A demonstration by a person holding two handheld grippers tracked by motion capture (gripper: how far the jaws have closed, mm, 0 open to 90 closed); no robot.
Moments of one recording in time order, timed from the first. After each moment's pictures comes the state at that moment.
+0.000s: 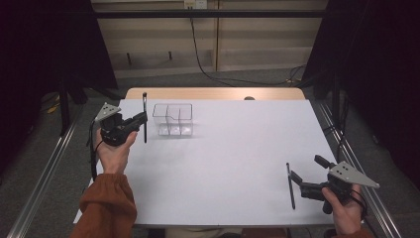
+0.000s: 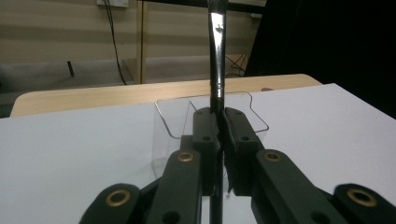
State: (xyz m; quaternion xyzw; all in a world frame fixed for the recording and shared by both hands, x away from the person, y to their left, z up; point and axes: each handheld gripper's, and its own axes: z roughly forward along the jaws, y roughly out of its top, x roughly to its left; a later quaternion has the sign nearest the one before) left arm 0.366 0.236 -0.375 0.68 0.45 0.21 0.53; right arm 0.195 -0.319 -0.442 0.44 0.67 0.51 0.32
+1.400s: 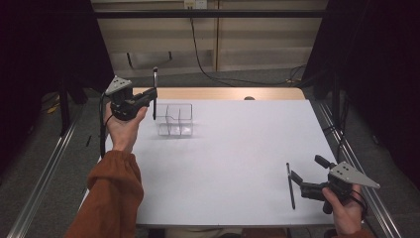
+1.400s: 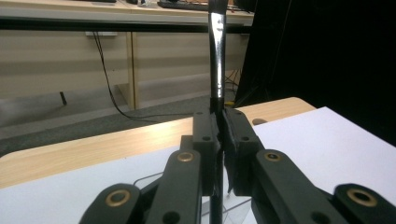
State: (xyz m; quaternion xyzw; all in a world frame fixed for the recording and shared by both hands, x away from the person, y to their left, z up) left arm 0.408 0.203 -0.329 0.69 0.42 0.23 0.54; right arm 0.195 -0.319 -0.442 0.44 0.67 0.51 0.32
